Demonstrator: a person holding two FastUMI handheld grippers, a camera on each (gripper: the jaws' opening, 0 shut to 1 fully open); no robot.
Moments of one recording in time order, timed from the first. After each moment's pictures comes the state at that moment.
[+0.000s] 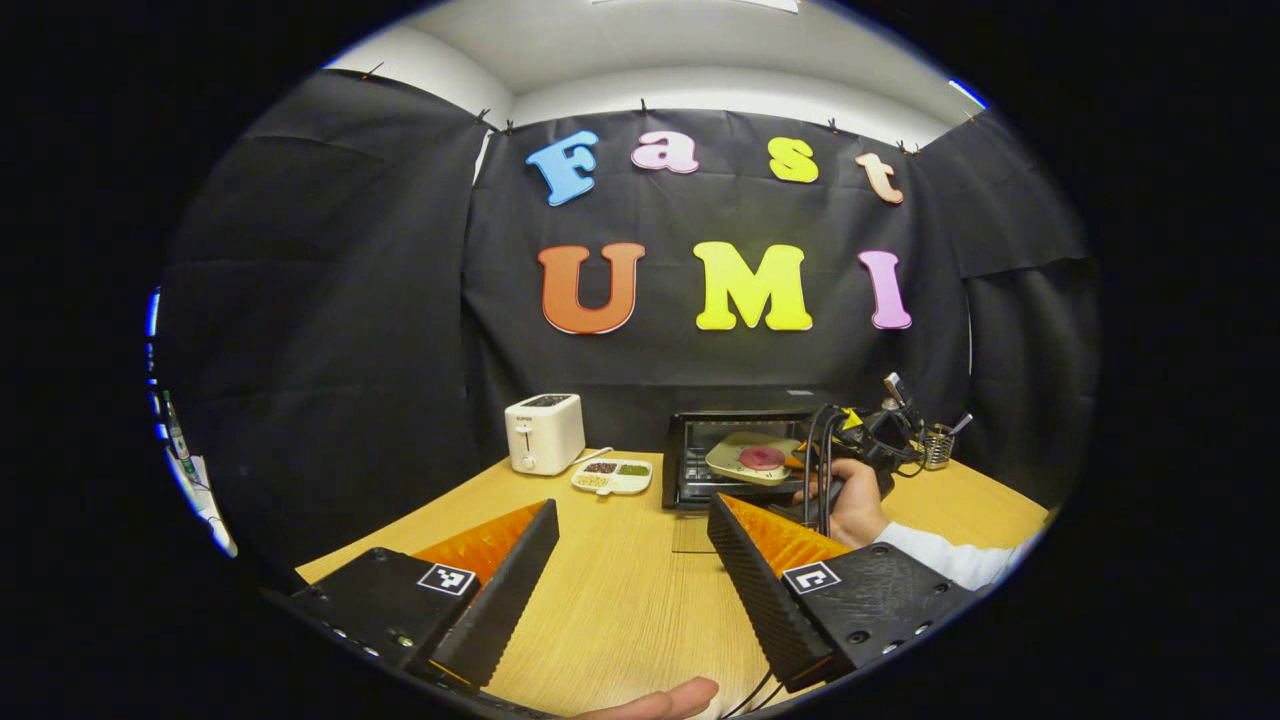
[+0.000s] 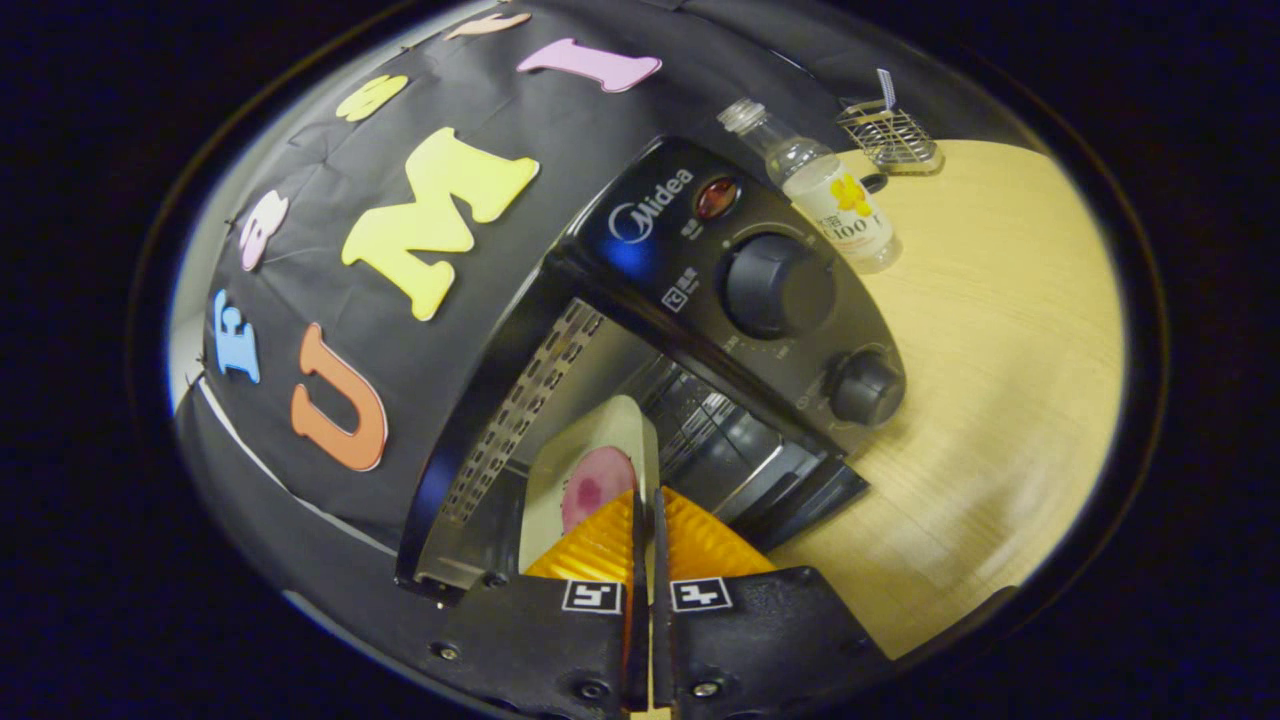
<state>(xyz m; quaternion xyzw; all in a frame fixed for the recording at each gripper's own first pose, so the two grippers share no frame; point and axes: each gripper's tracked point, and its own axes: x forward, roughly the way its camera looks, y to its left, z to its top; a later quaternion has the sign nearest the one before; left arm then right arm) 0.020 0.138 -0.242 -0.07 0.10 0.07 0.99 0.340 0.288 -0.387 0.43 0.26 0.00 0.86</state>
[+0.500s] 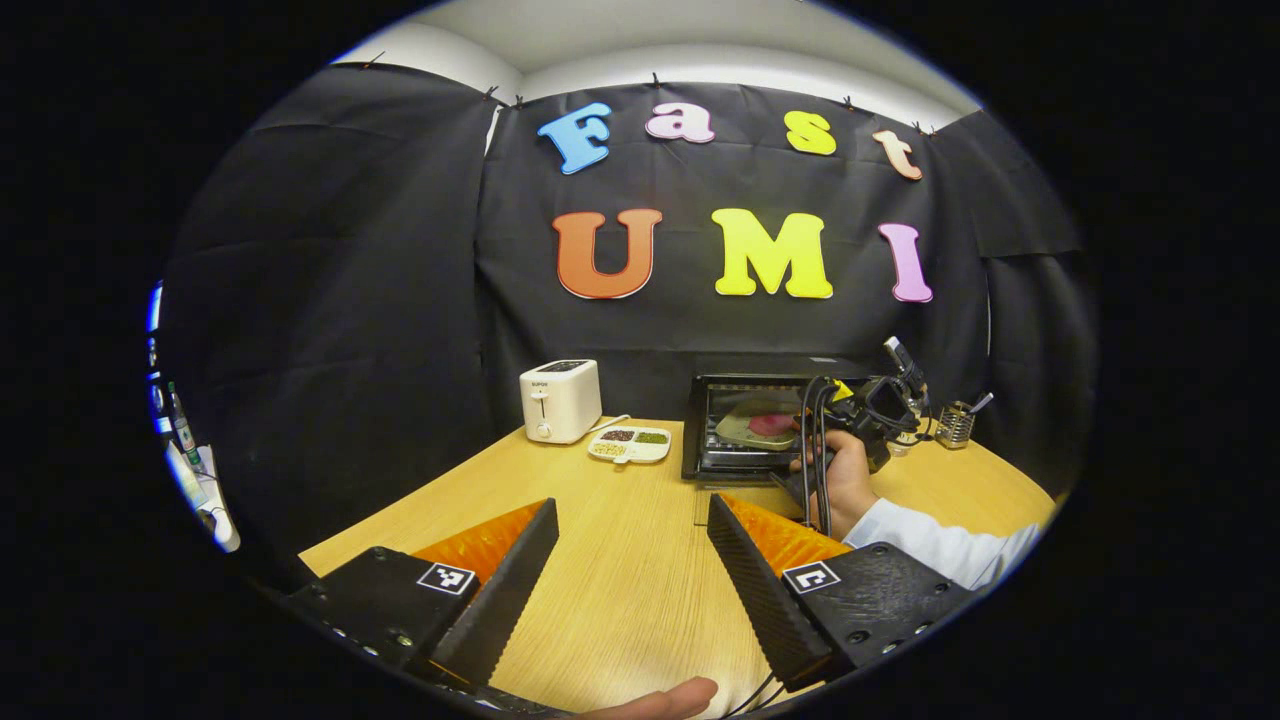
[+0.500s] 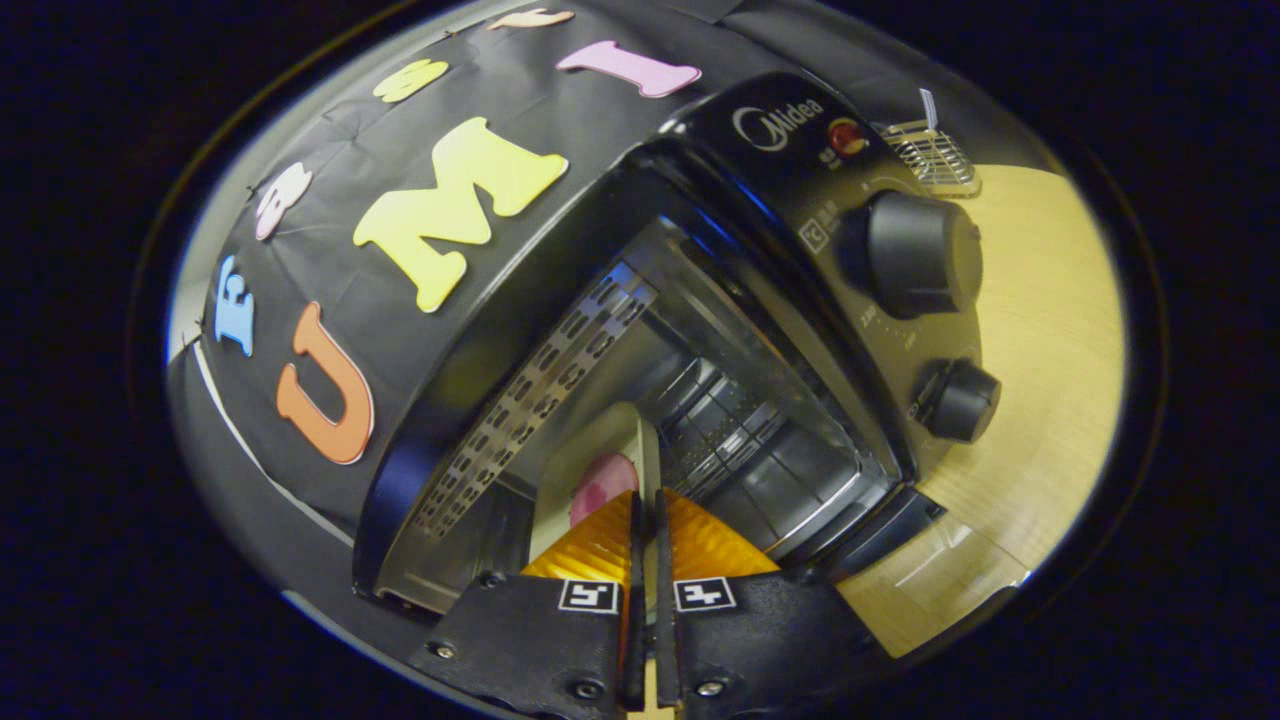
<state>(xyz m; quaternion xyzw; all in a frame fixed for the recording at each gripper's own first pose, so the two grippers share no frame) 0.016 0.153 -0.270 -0.07 0.14 0.10 0.98 0.375 0.304 -0.394 0.39 0.22 -0.01 0.89</state>
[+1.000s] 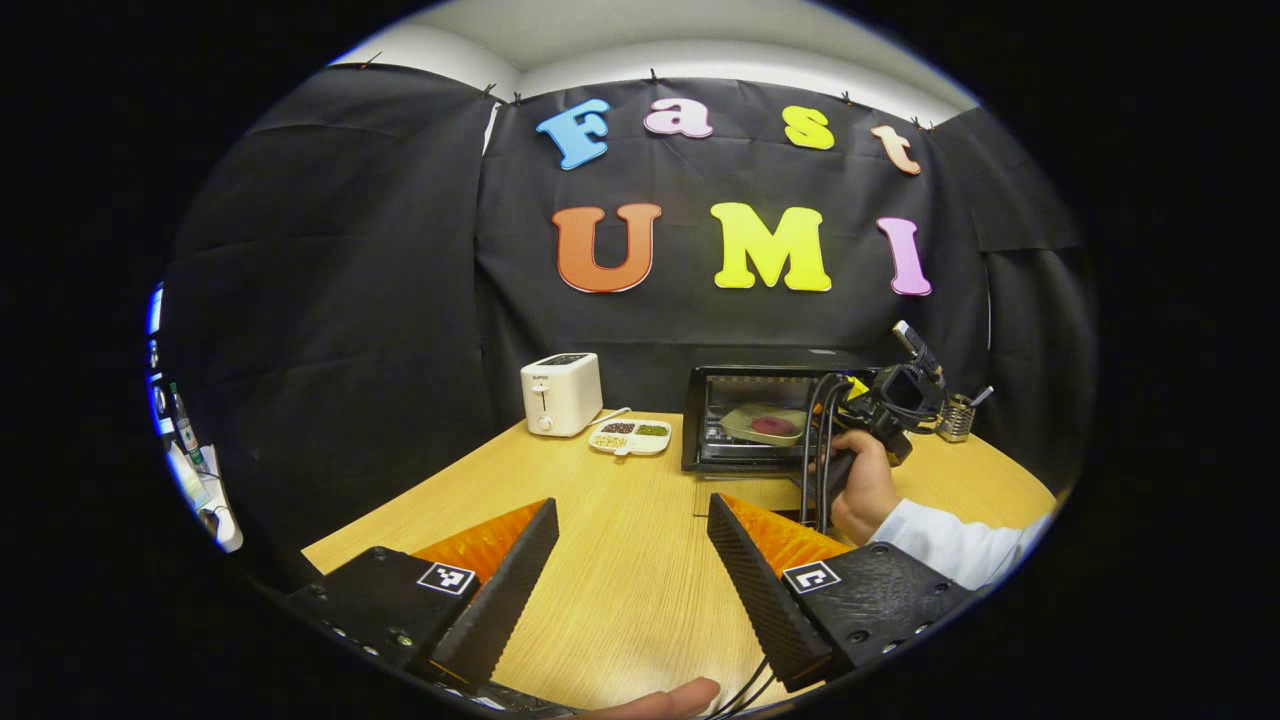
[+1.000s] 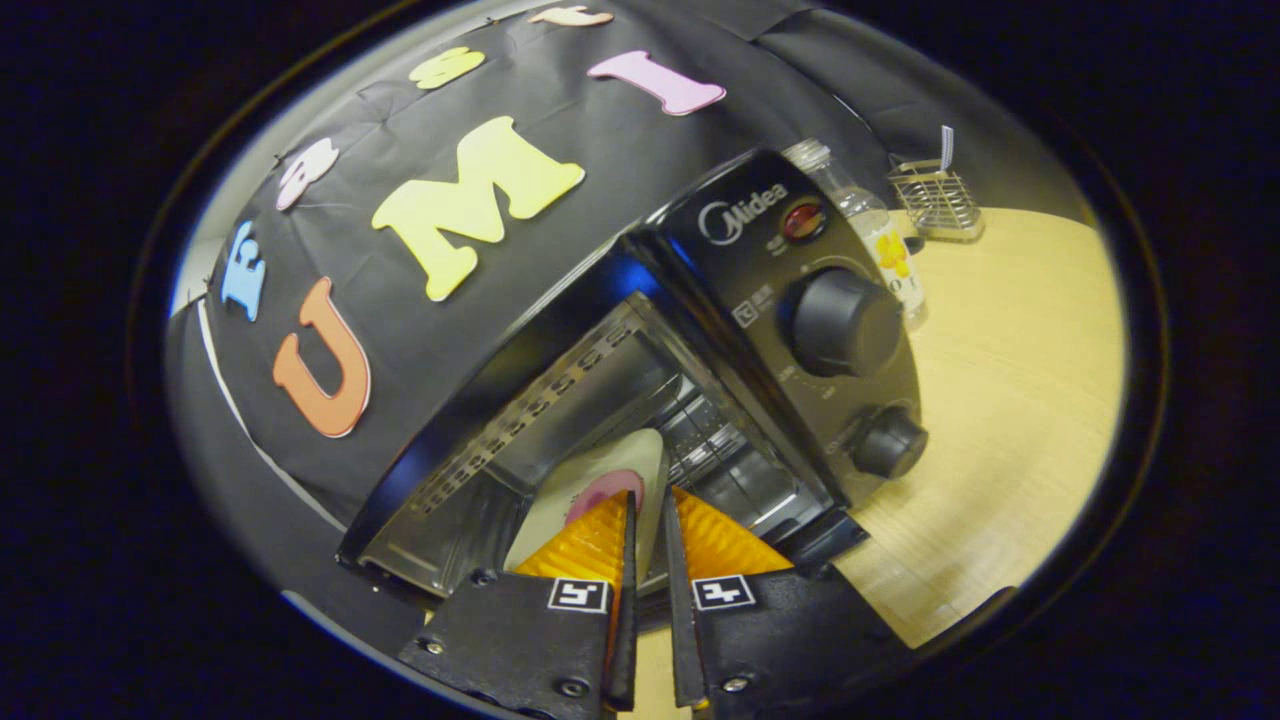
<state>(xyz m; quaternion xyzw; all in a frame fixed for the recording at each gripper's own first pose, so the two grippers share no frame) 0.007 0.144 -0.270 -0.07 0.15 0.09 0.98 0.334 0.278 -0.389 0.34 0.22 0.00 0.91</state>
